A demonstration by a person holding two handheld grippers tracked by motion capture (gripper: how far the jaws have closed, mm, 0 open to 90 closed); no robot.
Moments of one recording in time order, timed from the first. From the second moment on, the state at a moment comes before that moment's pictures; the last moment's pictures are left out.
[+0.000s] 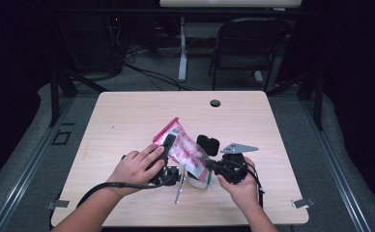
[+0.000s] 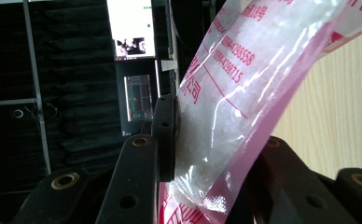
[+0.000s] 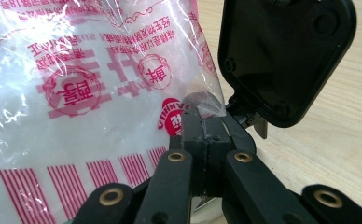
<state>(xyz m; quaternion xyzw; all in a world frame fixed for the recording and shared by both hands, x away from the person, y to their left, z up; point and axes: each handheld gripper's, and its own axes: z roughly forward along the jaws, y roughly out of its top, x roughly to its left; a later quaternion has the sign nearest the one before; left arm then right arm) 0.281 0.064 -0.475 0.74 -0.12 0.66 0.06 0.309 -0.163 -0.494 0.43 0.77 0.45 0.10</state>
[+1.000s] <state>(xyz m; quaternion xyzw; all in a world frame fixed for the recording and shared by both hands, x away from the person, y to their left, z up) 0.272 0.059 -0.469 0.73 -0.14 0.67 0.06 0.310 -0.159 -0.500 0.44 0.78 0.44 0.11</state>
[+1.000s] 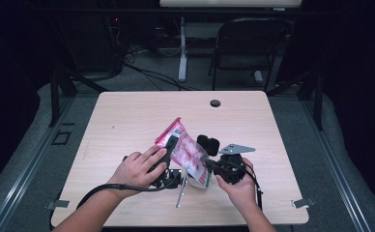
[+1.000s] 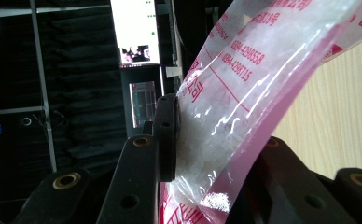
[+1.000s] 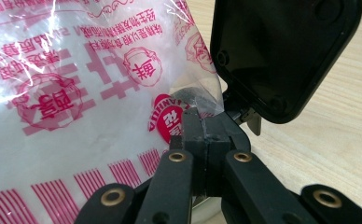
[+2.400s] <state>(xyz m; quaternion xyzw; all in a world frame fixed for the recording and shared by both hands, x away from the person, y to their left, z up) 0.272 0.057 -0.468 0.72 -0.14 0.67 0.06 0.312 -0.158 -0.501 0.45 0.77 0.43 0.12</state>
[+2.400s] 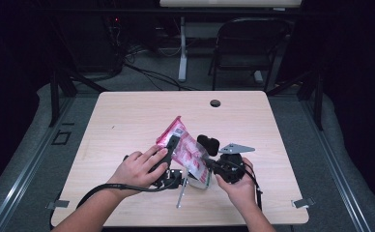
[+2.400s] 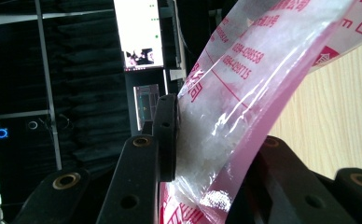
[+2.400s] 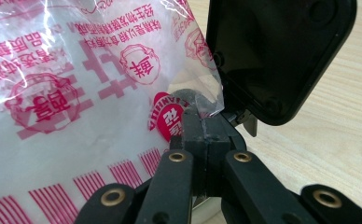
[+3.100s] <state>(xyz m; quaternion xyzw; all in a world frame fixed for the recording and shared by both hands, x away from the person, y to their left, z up) 0.268 0.053 -0.464 0.72 -0.16 0.67 0.06 0.313 -0.158 -0.501 0.45 0.77 0.43 0.12</state>
